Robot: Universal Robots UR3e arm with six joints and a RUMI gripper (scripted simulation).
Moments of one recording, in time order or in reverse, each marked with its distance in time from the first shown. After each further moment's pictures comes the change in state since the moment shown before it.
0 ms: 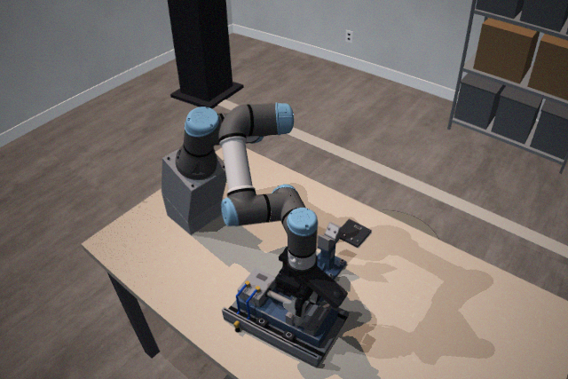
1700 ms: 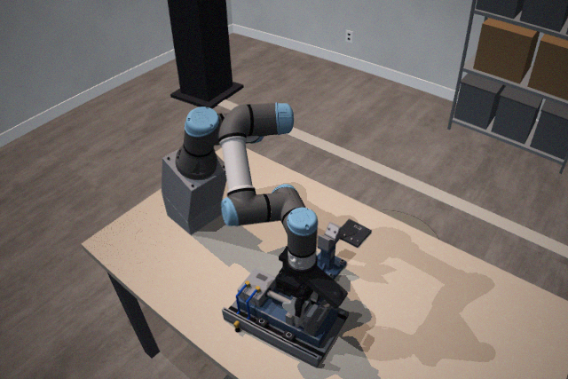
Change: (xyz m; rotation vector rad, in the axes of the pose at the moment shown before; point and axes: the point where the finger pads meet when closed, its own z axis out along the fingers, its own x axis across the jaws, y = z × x) arm 0.000 0.000 -0.001 0.000 0.000 0.000
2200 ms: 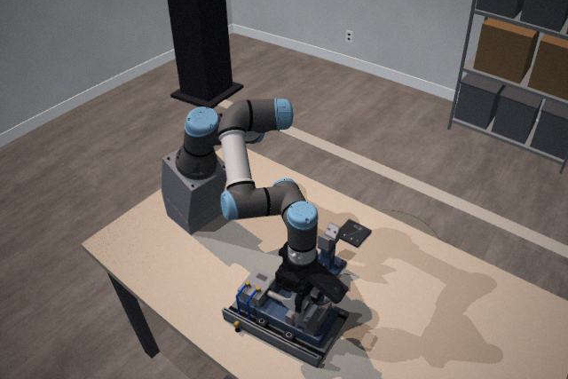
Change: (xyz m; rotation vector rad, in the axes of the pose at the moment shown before) arm 0.000 0.000 -0.018 0.000 0.000 0.000
